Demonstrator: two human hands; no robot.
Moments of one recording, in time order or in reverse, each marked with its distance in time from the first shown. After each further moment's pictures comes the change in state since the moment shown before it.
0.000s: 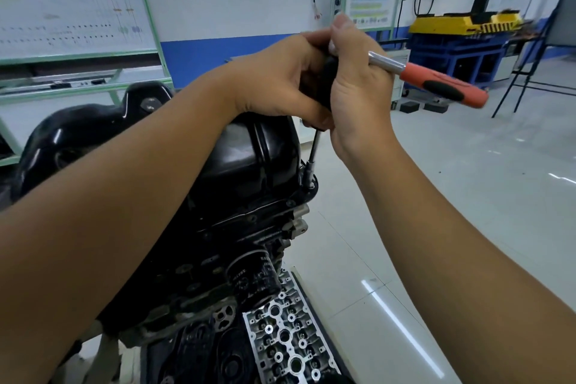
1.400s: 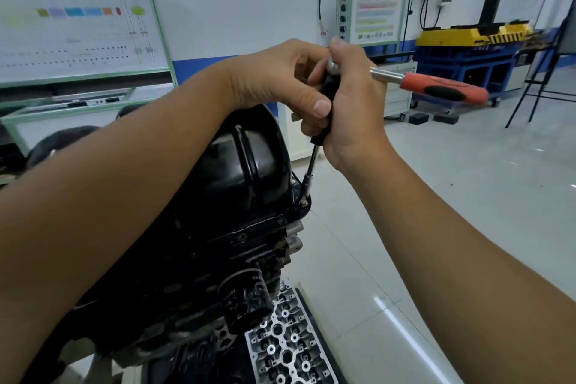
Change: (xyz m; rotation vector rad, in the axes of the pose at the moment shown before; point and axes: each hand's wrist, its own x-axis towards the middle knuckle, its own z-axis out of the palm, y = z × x) left_hand 0.029 -0.009 -0.017 -0.193 -0.132 -0.072; right_hand 0.024 0.009 -0.012 0.163 -0.048 0.165
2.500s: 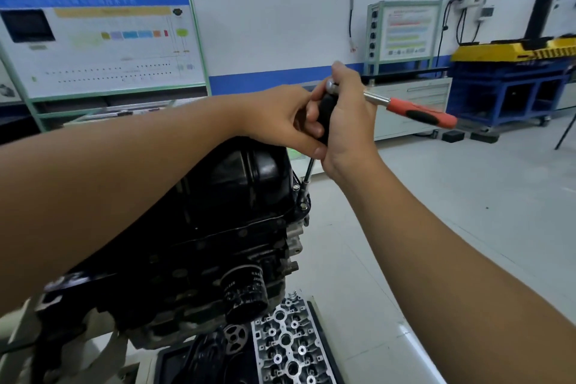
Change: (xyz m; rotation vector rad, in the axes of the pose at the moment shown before) left_hand -0.011 0.011 0.023 0.527 0.119 -0.227; right_hand 0.003 0.000 -0.013 0.146 -0.074 0.057
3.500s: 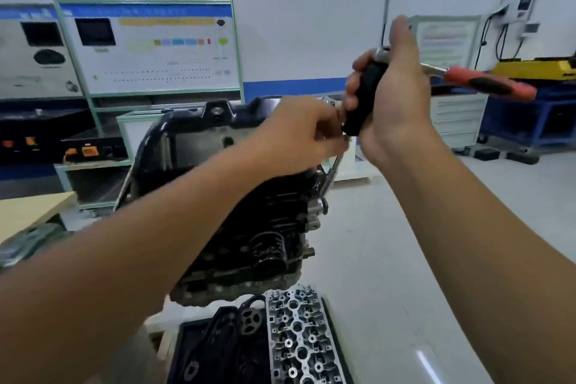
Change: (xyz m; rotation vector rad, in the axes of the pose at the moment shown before) left_hand -0.099 0.098 0.056 0.122 0.510 -0.189; right_hand -0.071 -0.067 0.012 -0.036 -0.044 0.073
